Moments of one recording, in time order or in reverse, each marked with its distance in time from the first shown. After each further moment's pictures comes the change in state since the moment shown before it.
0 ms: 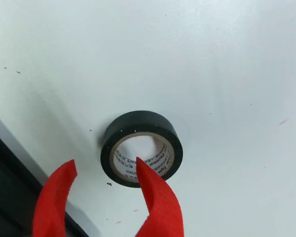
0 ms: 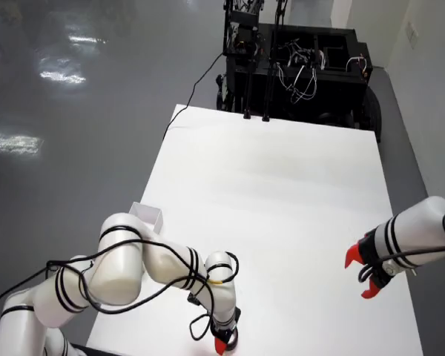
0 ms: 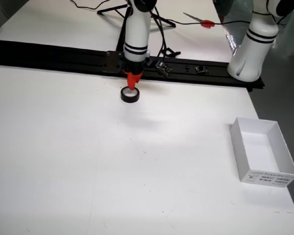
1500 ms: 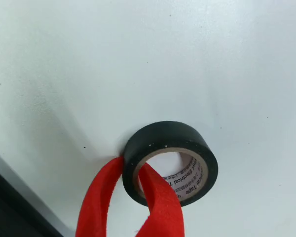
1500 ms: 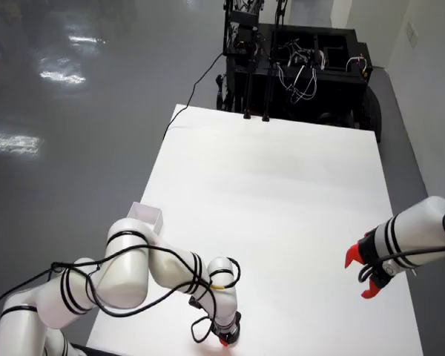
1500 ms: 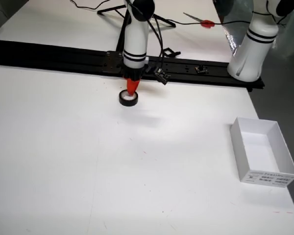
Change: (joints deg) arm 0.1 3.4 -1.5 0.2 -1.4 0.4
